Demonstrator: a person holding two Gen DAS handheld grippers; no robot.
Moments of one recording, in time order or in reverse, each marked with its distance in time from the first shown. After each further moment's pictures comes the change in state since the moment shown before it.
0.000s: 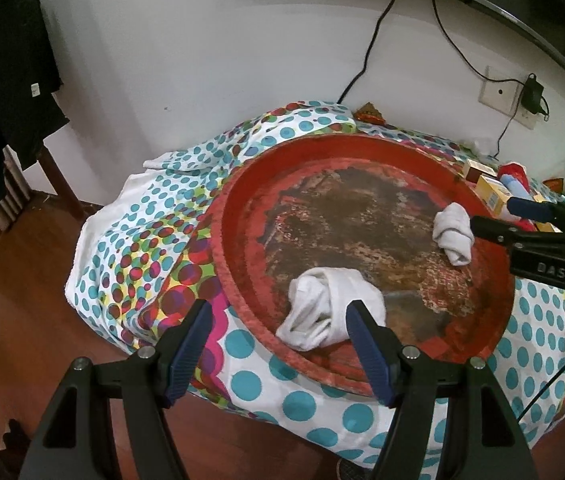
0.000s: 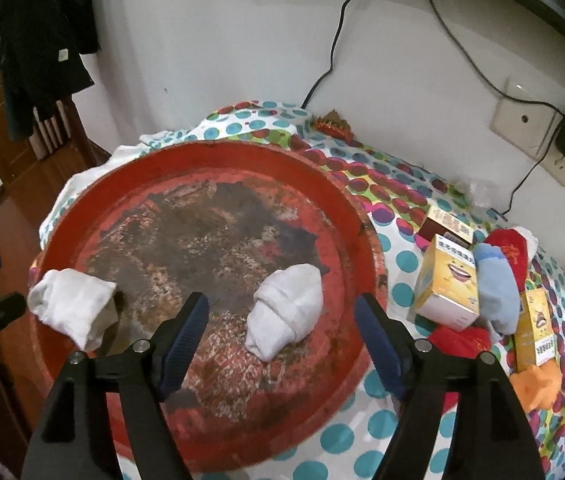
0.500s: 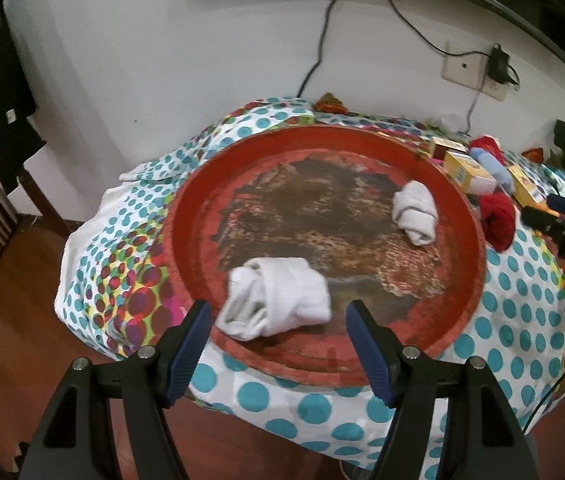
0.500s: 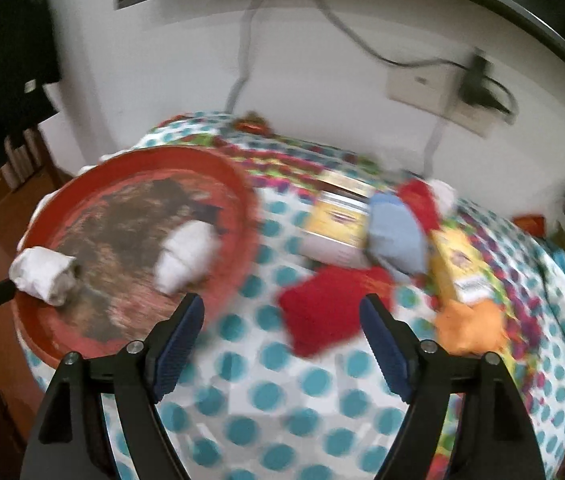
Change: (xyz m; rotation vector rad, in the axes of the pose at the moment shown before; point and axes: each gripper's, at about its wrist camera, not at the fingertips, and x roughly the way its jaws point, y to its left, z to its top) left arm -0.004 -0.043 -0.008 0.103 0.003 -0.030; right arm -0.049 -0.091 -0.060 0.148 -0.029 -0.132
